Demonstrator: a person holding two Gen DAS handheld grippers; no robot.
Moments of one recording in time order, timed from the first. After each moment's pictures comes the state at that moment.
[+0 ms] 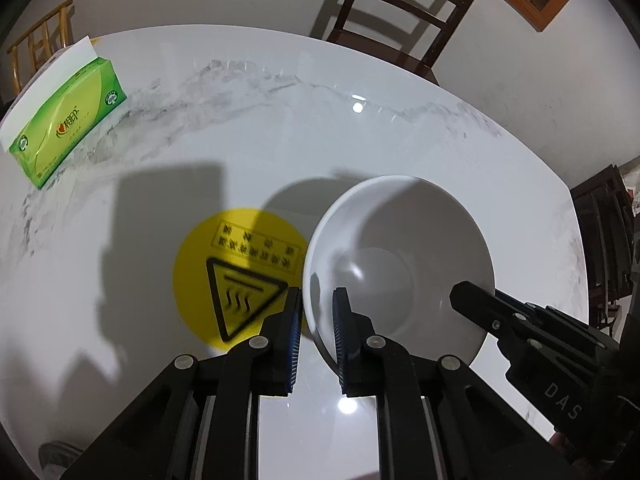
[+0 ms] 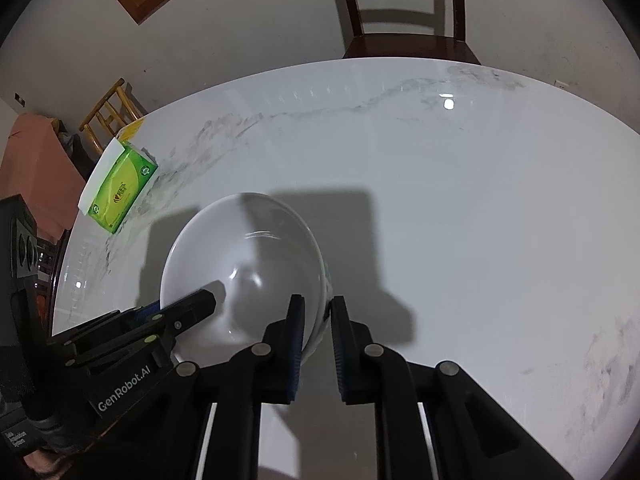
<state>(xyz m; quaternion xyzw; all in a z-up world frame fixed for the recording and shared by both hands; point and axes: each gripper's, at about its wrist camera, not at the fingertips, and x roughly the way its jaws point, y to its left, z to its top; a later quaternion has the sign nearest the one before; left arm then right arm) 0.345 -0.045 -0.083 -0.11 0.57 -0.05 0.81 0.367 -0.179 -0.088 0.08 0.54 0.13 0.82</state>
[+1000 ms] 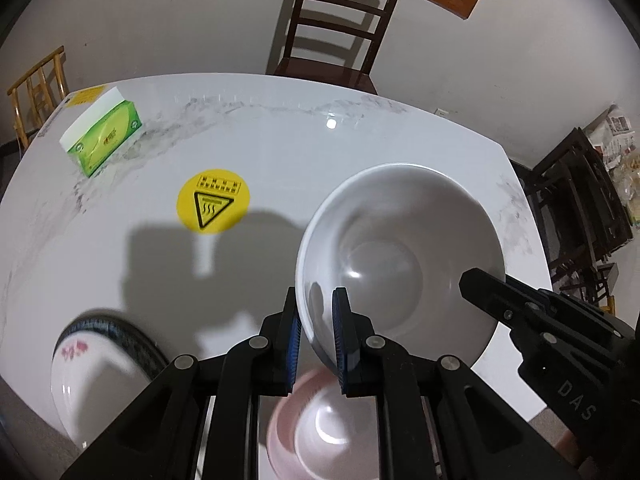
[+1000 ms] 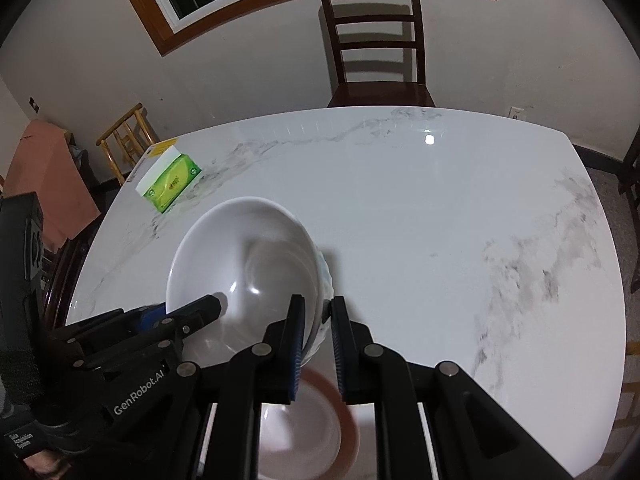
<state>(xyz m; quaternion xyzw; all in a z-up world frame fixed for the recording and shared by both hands) 0.196 -0.101 0.018 -0.07 0.53 -0.09 0.84 0.195 -0.218 0.016 0.07 0.48 0.10 0.87</state>
